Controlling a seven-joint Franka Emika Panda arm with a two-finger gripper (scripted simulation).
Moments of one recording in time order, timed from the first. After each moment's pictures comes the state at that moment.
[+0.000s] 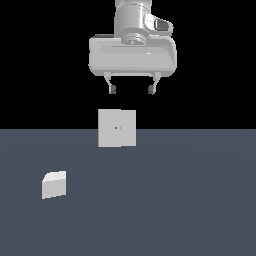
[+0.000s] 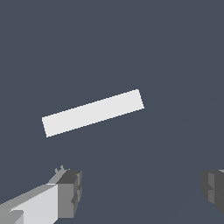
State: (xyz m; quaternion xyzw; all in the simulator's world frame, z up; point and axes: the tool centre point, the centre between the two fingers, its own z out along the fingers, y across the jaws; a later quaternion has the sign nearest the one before) arm 0.006 -0.010 0.191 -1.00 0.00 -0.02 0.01
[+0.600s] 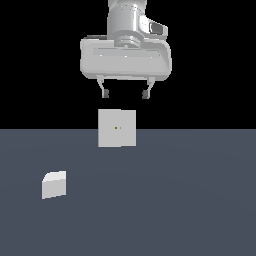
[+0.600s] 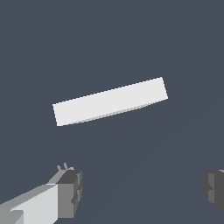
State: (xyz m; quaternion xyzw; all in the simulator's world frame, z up) arm -0.003 0.005 0.178 -1.00 -0.02 -0.02 0.01
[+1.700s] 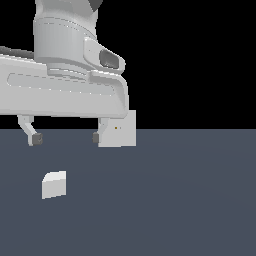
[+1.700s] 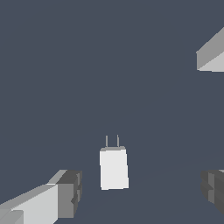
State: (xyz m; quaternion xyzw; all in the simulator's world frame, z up) arm -0.081 0.101 0.082 -0.98 -0.18 -0.07 0.02
